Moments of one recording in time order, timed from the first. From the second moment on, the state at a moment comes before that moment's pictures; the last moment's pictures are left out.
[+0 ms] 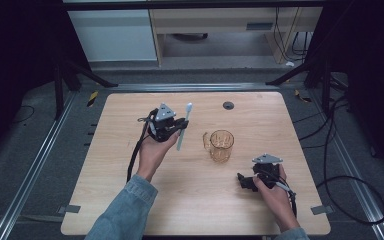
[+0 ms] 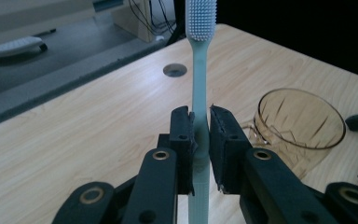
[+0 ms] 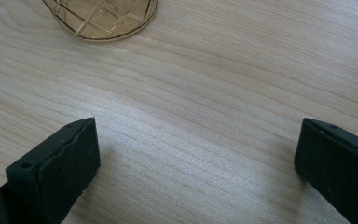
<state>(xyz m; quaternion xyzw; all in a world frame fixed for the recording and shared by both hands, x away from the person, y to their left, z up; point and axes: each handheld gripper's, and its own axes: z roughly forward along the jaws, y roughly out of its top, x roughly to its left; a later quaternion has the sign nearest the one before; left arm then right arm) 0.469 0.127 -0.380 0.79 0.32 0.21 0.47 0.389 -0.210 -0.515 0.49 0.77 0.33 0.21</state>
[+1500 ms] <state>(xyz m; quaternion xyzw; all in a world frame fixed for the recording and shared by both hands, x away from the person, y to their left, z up) 0.465 0.102 -0.360 0.69 0.26 0.30 0.60 0.390 -0.212 -0.515 0.49 0.78 0.33 0.21</state>
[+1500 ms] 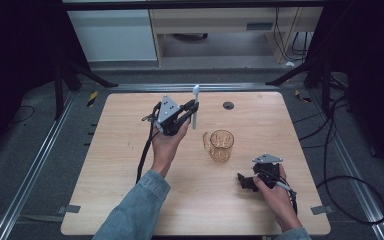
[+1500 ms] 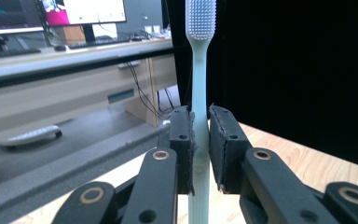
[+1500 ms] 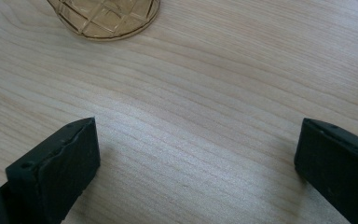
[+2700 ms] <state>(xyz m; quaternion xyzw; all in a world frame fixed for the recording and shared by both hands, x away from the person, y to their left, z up) 0.469 0.085 -0.362 0.67 0.24 0.28 0.65 0.390 -0.212 -0.515 0.48 0.78 0.33 0.21</state>
